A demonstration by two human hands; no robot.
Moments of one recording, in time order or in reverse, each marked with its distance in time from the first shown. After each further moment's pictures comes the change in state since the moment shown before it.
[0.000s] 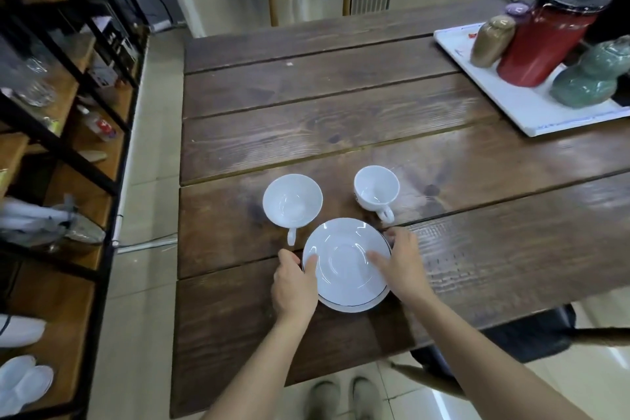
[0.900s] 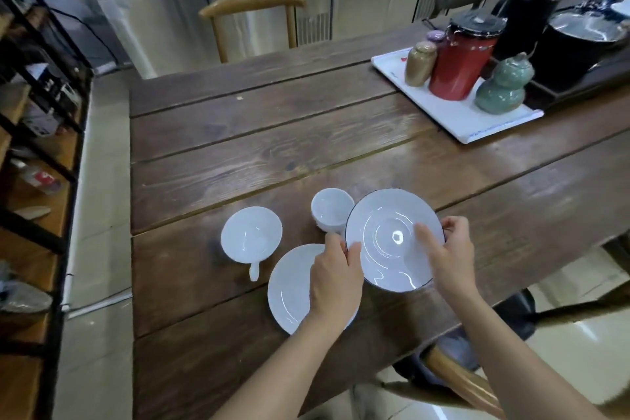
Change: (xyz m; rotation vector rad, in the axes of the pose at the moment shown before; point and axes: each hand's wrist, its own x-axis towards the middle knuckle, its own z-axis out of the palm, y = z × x) left_hand -0.042 0.094 0.030 -0.095 -0.250 0.466; right_hand -0.006 0.018 -0.102 0.446 0.478 -0.009
